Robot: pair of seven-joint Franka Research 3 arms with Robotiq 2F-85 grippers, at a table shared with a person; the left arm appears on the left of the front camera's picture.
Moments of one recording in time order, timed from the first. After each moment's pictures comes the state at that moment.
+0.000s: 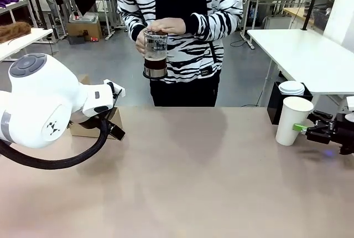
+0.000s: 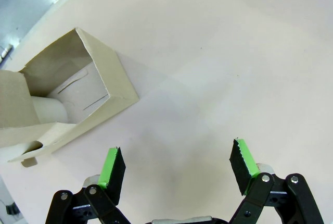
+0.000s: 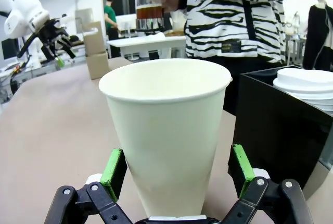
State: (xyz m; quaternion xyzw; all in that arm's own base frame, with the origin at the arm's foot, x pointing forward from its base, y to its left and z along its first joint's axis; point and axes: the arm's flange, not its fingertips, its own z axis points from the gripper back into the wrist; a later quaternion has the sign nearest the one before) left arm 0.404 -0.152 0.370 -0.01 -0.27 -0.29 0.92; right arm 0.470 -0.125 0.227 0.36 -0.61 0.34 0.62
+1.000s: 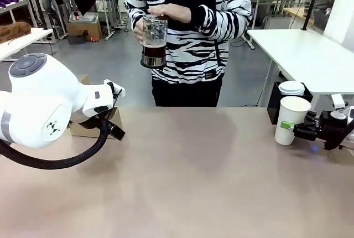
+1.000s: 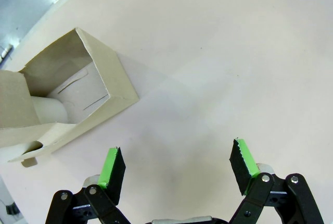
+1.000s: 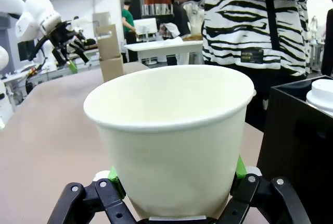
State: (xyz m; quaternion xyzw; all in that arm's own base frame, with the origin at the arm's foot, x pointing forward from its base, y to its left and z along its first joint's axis) left arm 0.404 -0.152 0.370 -0.01 -0.27 -0.29 0.92; right arm 0.491 -0.095 0.223 0.40 -0.59 0.35 0.61
